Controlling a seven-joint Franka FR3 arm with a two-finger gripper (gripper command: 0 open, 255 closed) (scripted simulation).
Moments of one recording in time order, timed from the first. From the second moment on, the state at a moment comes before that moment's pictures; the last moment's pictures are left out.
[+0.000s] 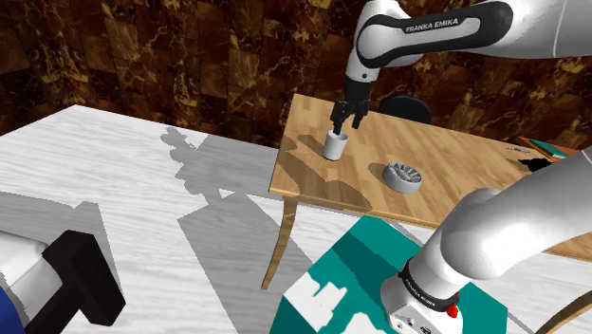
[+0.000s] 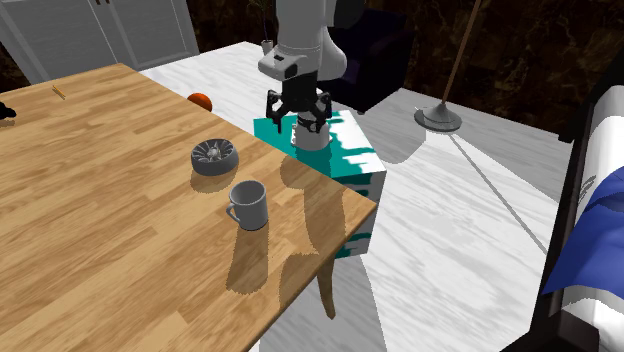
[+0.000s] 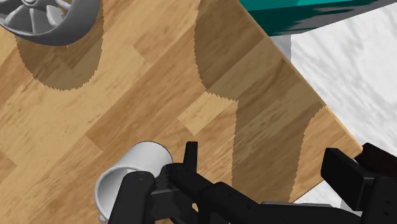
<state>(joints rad) -0.05 -0.37 -0.17 -2.32 -0.12 1.89 -0.04</state>
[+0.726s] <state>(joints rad) -0.10 0.02 -0.27 -2.12 -0.08 2.10 -0.19</state>
